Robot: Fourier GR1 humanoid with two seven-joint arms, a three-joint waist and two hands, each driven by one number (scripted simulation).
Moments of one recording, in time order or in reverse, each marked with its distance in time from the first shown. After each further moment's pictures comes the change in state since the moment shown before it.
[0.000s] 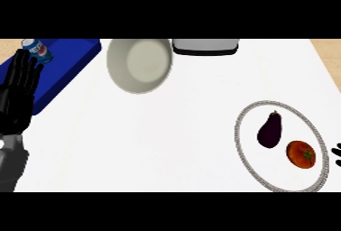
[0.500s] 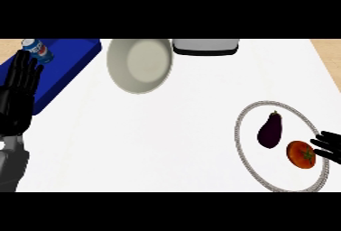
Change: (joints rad) left arm 0.007 -0.020 0.017 -0.010 -0.025 -0.014 0.003; right arm -0.169 0.098 0.088 0.184 0.085 -0.029 -0.017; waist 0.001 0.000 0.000
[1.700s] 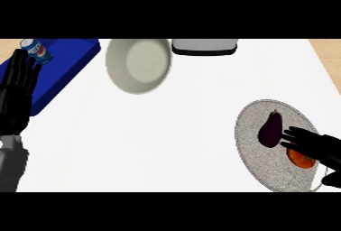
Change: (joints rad) left arm -0.009 -0.036 0.055 -0.006 -0.047 -0.043 0.028; right arm -0.182 0.172 0.097 0.243 0.183 -0.107 0.029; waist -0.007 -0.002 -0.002
